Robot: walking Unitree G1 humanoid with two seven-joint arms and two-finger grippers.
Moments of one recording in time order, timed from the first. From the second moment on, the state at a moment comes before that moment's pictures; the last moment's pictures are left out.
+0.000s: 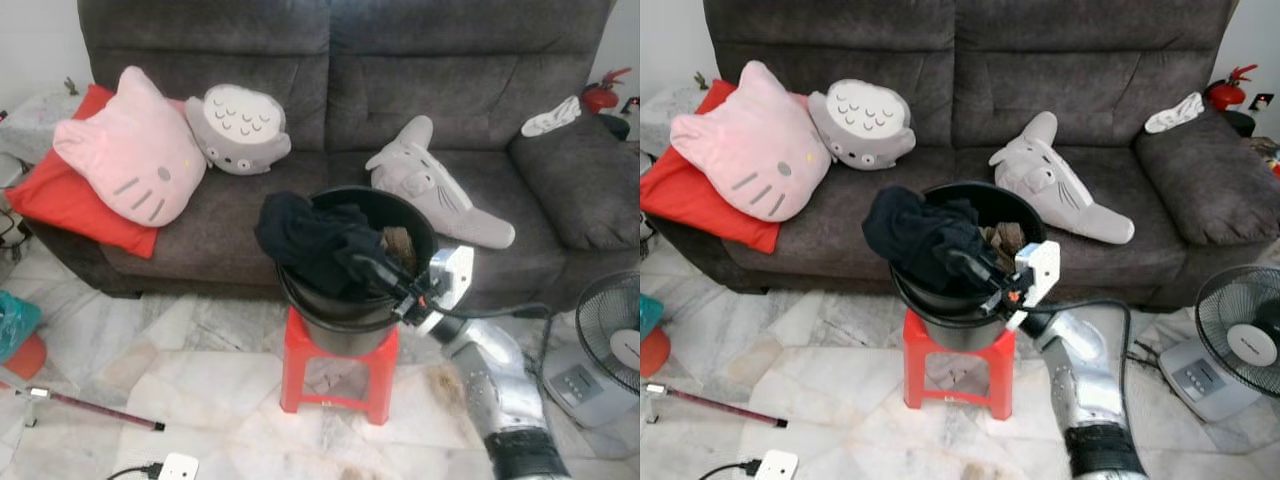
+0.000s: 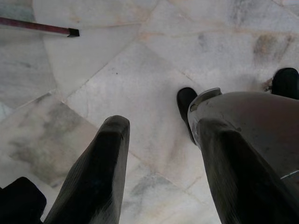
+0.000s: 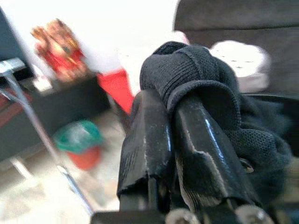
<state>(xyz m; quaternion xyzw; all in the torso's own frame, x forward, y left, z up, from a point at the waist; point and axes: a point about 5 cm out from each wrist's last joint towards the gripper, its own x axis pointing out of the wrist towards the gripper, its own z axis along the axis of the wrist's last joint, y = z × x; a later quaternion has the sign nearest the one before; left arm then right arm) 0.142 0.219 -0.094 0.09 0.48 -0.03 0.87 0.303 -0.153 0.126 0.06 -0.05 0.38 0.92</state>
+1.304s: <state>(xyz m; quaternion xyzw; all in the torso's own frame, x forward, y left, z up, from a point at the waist) 0.141 0.218 -0.095 0.09 0.49 -0.03 0.87 0.300 -0.165 0.144 -0.14 0.08 0.37 0.92</state>
